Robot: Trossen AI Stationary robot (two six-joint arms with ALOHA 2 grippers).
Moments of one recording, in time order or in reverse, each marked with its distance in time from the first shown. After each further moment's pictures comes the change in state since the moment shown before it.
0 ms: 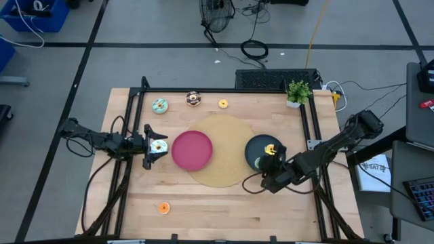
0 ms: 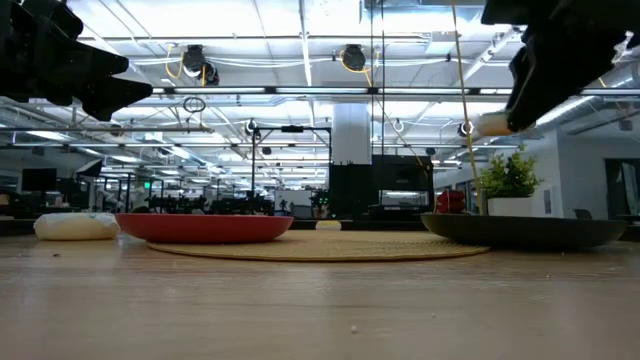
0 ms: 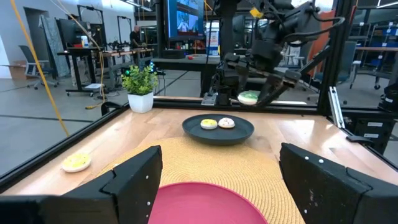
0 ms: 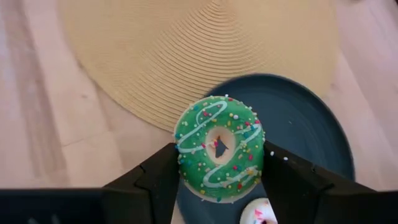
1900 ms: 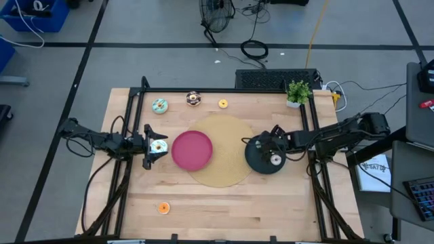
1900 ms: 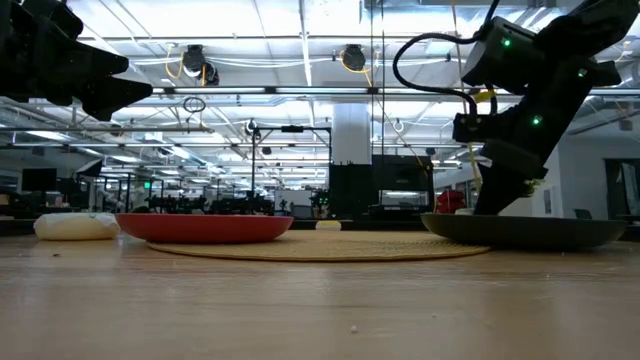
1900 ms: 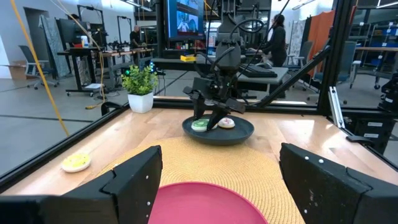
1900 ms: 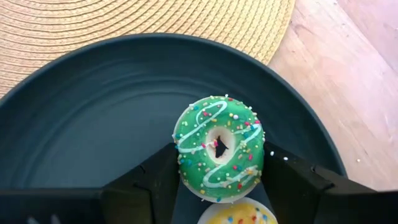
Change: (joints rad) left arm 0.000 0.000 0.000 0.000 0.000 0.000; right arm -0.511 -0.099 -0.443 0.546 -0.235 -0.270
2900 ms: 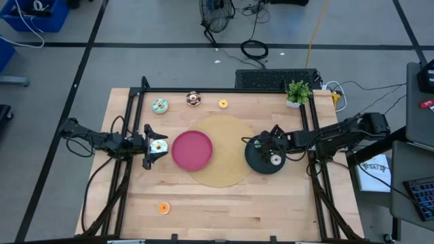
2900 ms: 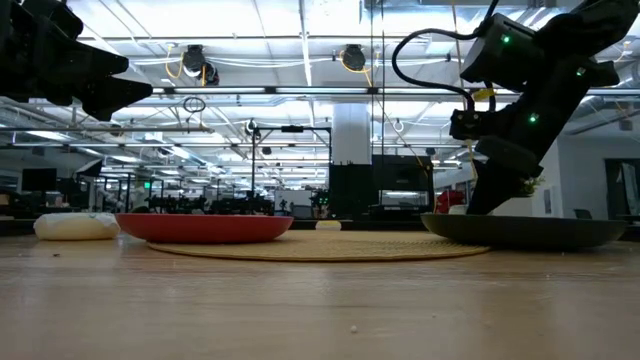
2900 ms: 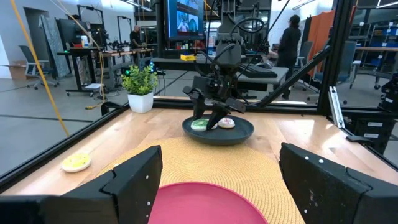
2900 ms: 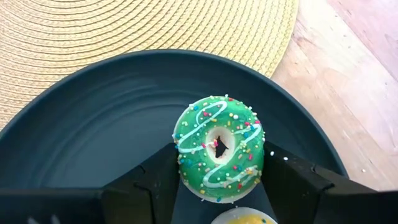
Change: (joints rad) left arm 0.000 0.000 0.000 0.000 0.000 0.000; right arm 0.000 0.001 0.000 0.034 0.004 0.001
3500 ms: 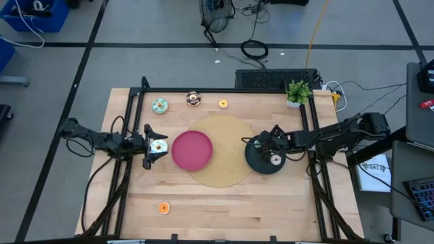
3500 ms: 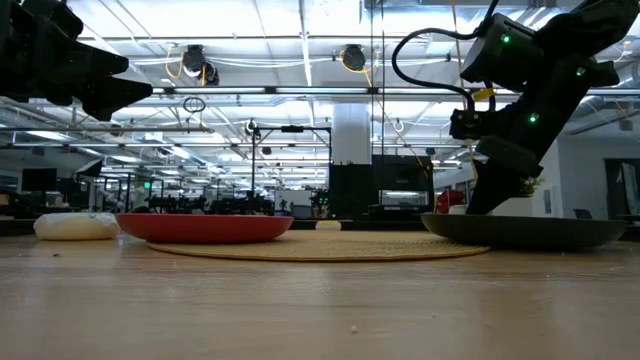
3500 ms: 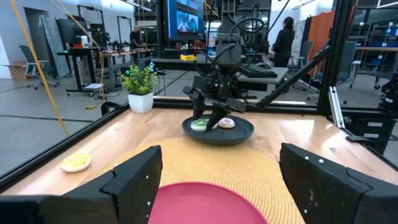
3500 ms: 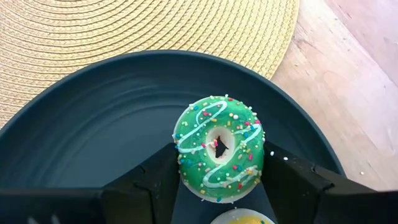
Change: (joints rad) left arm 0.000 0.000 0.000 0.000 0.000 0.000; right arm 0.000 0.000 0.000 0.002 0.004 -0.016
